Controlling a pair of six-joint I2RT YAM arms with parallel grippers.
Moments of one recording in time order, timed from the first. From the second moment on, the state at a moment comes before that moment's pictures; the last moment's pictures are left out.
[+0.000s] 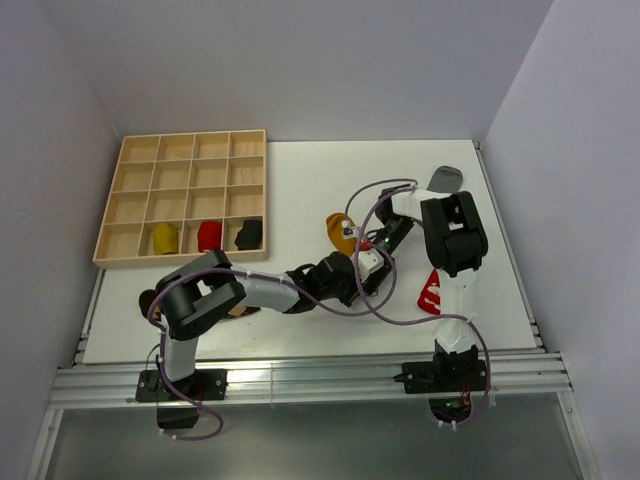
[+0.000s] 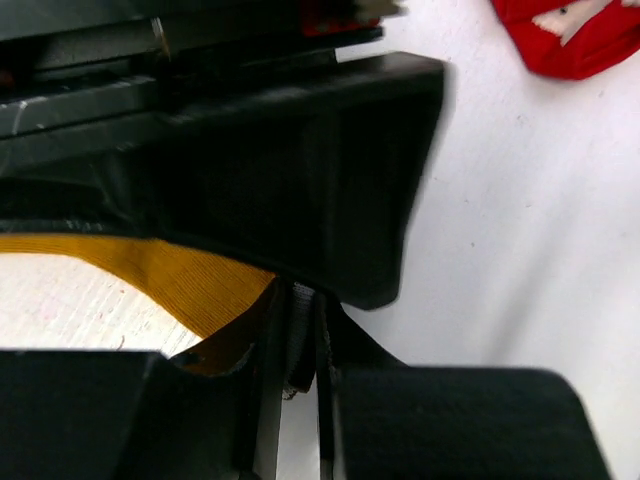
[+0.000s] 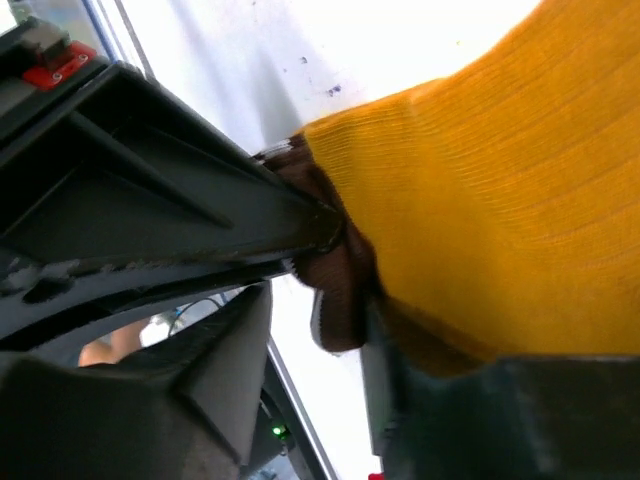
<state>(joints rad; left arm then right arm) -1.10 1.92 0.97 0.40 -0.04 -0.07 0.25 2.18 1.40 -1.32 -0.75 -0.84</state>
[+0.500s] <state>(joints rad) -0.99 1.91 1.01 0.26 0.19 -0.35 0.07 1.85 1.25 -0.89 -0.72 -0.61</state>
